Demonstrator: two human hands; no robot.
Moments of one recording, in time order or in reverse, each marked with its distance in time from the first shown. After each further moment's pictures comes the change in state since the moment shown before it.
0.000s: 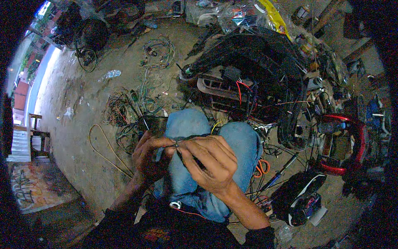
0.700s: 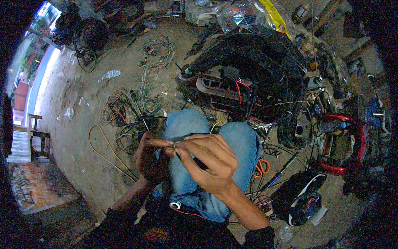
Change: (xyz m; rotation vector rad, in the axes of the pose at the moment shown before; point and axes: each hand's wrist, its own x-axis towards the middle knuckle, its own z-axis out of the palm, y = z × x) left_hand -0.013 0.001 0.019 -0.150 0.191 -0.074; right_hand 0.001 0.002 0.001 0.116 0.000 0.078
